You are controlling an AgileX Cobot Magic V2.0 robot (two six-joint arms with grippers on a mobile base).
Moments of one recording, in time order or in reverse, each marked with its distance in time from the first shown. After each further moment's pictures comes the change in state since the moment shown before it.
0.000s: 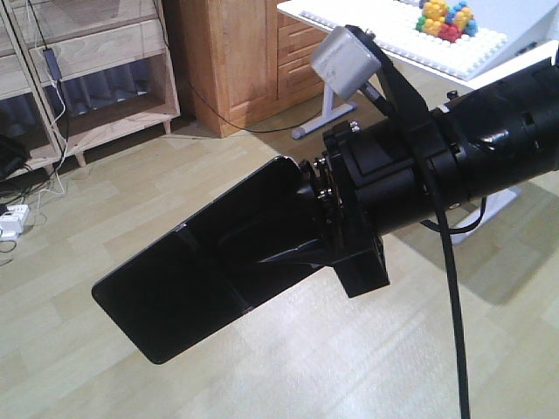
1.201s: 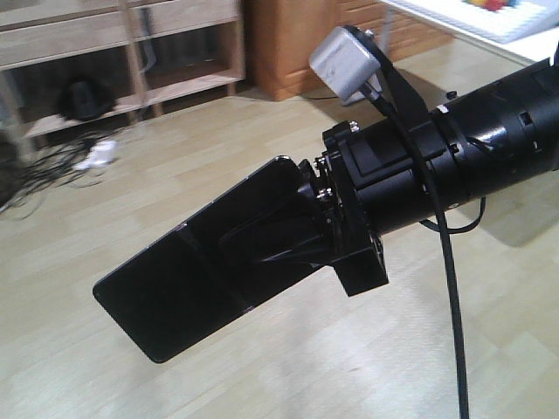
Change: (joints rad) left arm 0.000 0.000 0.000 0.000 0.000 0.000; right arm 0.000 0.002 0.000 -0.001 -0.001 0.000
